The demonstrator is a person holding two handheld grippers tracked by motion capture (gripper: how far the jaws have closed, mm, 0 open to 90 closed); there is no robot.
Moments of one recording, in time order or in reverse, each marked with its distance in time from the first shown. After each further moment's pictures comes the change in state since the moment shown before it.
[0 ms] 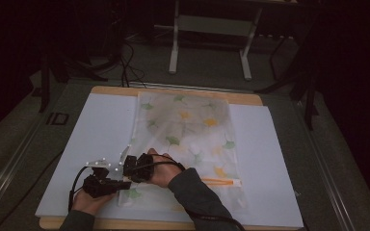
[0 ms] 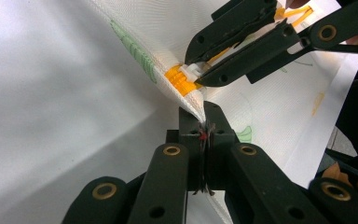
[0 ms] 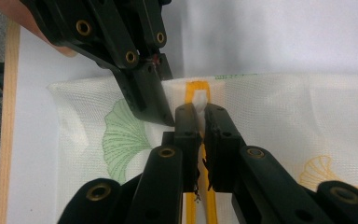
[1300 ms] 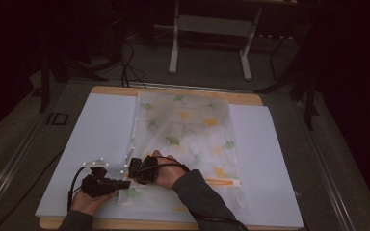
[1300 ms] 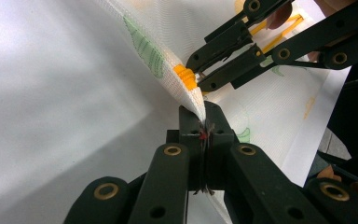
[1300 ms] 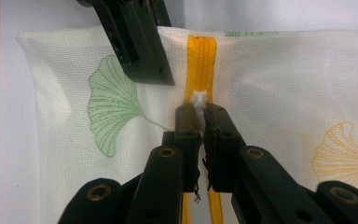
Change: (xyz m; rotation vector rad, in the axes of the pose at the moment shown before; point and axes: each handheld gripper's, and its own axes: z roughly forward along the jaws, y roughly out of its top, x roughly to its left) left arm 0.001 -0.001 -0.005 -0.029 -0.018 -0.001; right arm 0.000 -0.015 0.006 0.052 -0.001 0.003
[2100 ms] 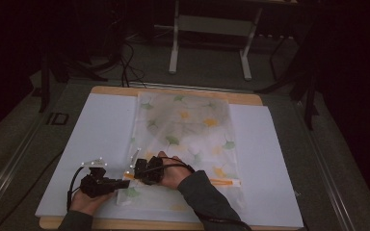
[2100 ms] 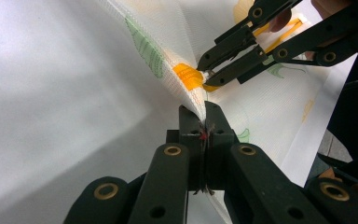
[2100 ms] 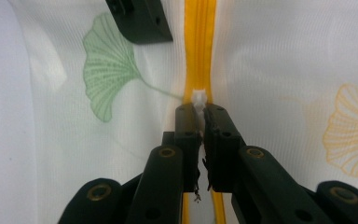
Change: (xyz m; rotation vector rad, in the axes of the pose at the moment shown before) left arm 0.001 -0.001 -0.002 -0.018 0.004 0.001; right arm -0.001 -0.015 -0.002 0.022 -0.006 0.011
